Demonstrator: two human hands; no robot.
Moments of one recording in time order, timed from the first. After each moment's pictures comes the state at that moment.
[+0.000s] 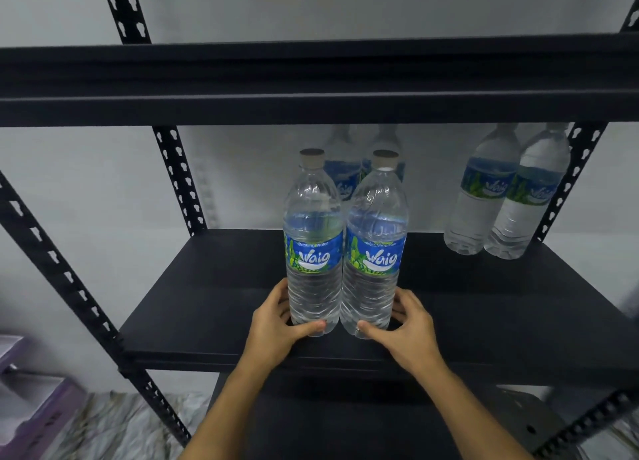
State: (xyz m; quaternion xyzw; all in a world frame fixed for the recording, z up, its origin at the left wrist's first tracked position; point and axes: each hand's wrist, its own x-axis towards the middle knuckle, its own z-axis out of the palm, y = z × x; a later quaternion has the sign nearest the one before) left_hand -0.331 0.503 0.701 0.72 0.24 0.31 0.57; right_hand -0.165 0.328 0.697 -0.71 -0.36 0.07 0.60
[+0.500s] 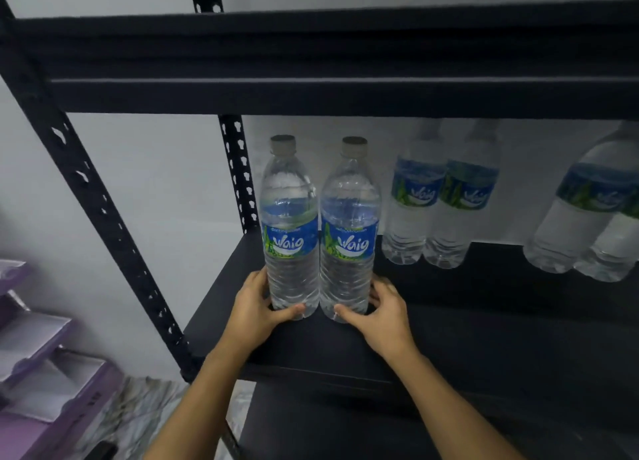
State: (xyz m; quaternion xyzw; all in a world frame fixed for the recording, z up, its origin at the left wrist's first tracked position) left_hand -0.408 0.634 0.717 0.81 0.31 0.32 0.38; right_hand -0.230 0.488 0.695 -0.70 -0.39 0.08 0.59
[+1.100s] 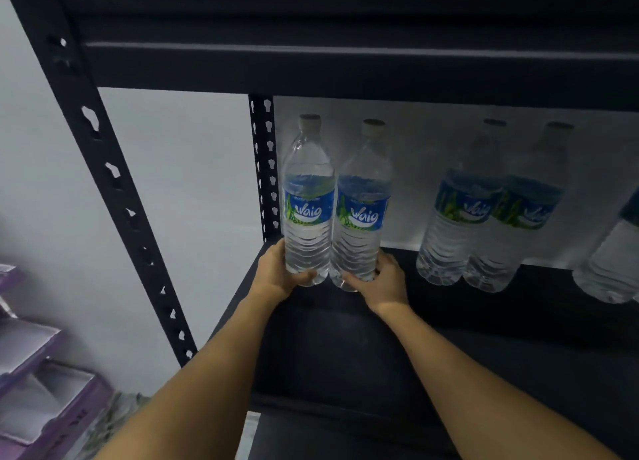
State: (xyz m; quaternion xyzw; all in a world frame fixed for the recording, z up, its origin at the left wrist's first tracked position) left_hand -0.340 0.762 0.724 0.80 0.36 0.31 0.36; right_hand -0.182 0.625 0.704 -0.75 -0.38 0.04 0.54
